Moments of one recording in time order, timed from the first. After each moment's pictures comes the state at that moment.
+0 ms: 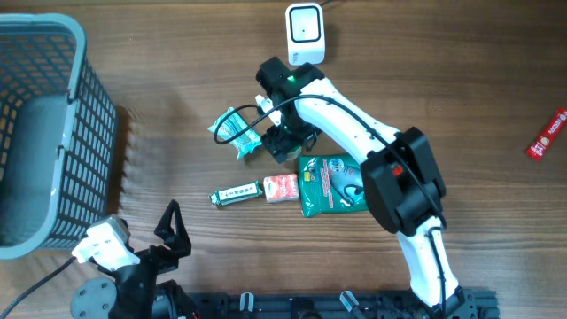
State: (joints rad) left arm 0.31 0.02 0.62 -0.96 0.23 -0.33; right arm 0.63 2.27 1.86 -1.16 -0.09 -0.08
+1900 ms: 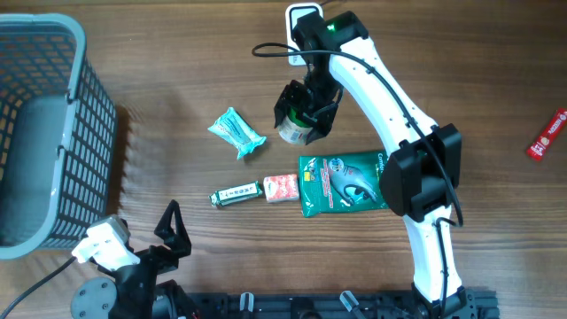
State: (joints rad) left arm 0.31 0.02 0.62 -0.96 0.23 -0.33; right arm 0.48 2.30 2.21 -1.57 -0.50 0.79
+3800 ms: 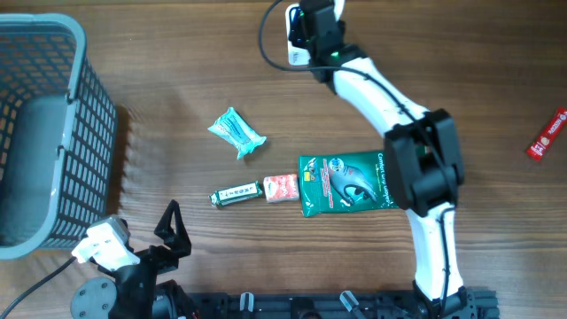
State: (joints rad) left arm 0.31 0.02 0.62 -0.96 0.23 -0.33; right arm 0.41 2.30 1.87 -0.18 0.28 0.47
